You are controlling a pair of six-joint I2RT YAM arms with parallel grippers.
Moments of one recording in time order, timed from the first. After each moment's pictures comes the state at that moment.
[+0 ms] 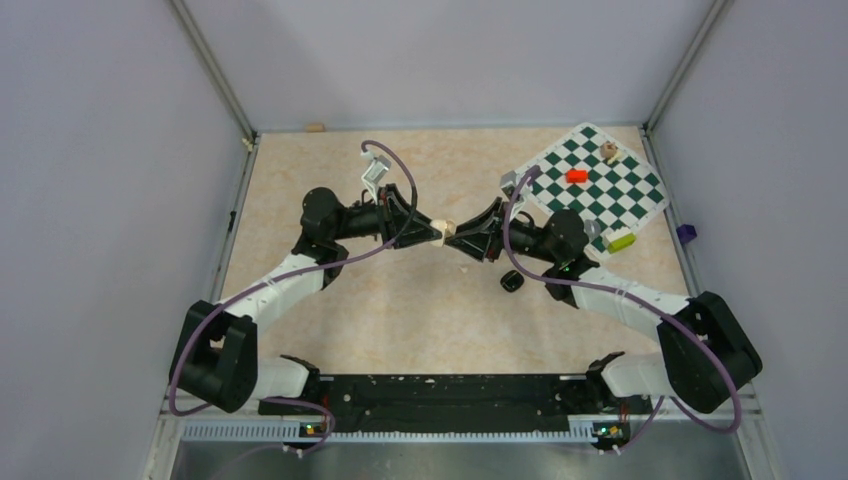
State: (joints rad) left arm -0.39 1.32 0.75 0.80 1.08 -0.81; right arm 0.57 1.30 0.60 0.89 -0.73 0.51
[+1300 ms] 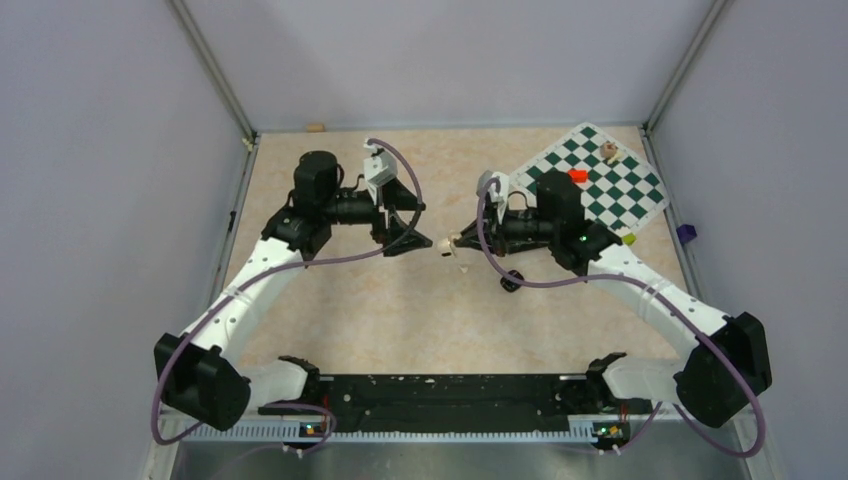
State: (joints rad) left arm -0.37 1.23 1.07 -0.10 1.08 0.00; right arm 0.55 1.22 0.94 -0.03 -0.80 -0.20
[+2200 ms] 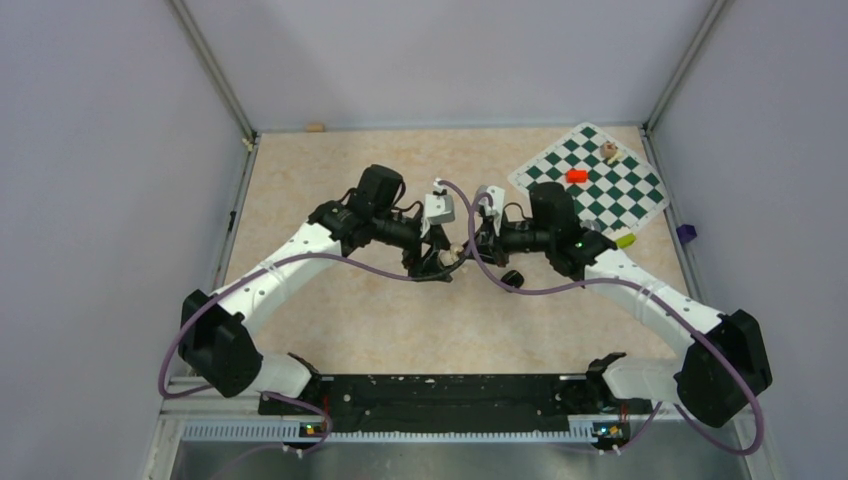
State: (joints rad) left arm -0.61 1.41 1.21 -0.56 0.89 0.44; right arm 0.57 1.22 0.87 -0.10 -0.76 -0.29
